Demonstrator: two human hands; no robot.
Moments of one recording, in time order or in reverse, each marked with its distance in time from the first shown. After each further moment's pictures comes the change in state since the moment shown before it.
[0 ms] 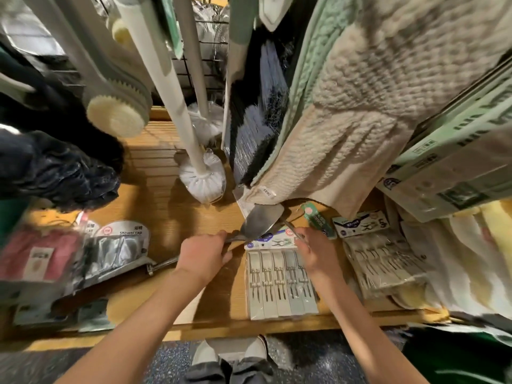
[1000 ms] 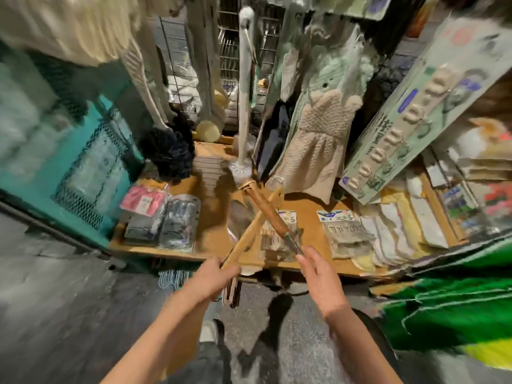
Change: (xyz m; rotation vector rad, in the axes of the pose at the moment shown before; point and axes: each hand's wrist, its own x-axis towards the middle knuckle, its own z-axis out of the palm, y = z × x) left_hand -0.274 0.045 -0.062 -1.081 -0.140 -0.322; right_hand -0.263 -0.072 -0.080 0.226 -0.042 -0.051
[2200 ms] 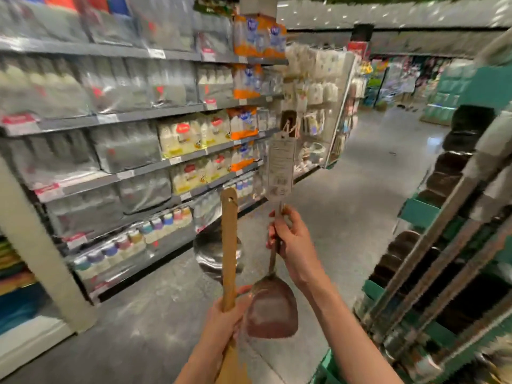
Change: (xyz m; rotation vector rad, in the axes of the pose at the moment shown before) left_hand -0.397 -0.243 -0.570 -1.054 0.860 0.327; right_hand -0.228 -0.764 0.416 0.751 -0.713 -0.649
